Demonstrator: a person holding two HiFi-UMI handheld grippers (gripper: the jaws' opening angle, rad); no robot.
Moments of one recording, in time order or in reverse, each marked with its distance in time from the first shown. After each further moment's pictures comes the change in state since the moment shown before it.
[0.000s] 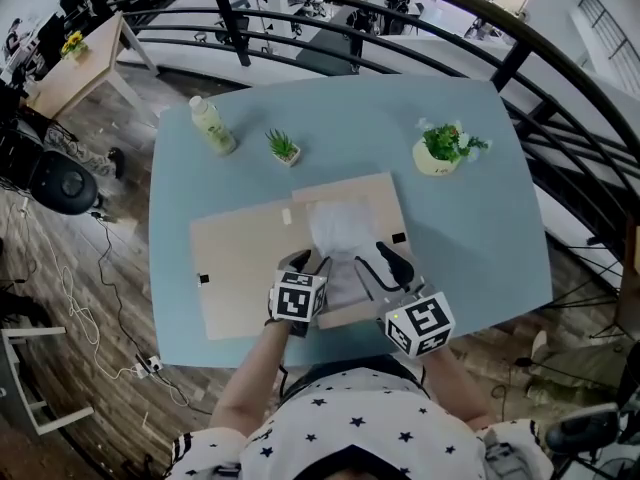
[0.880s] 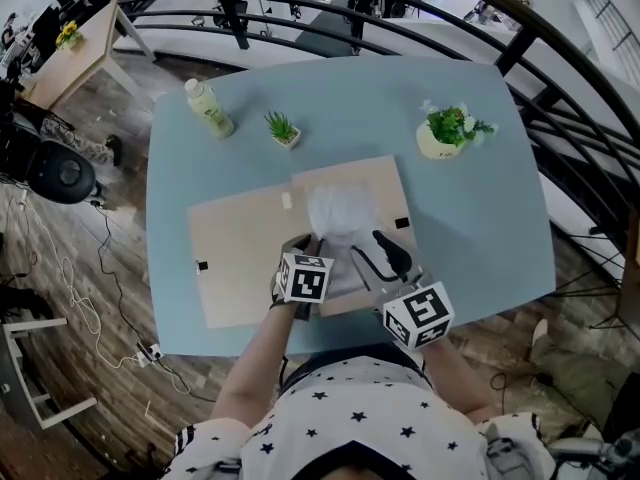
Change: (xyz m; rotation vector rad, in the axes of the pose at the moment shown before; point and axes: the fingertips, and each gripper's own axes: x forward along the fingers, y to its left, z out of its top) left arm 0.020 0.019 -0.009 0.069 0.058 0.143; right arm 0.007 0.008 -0.010 0.014 0.012 0.021
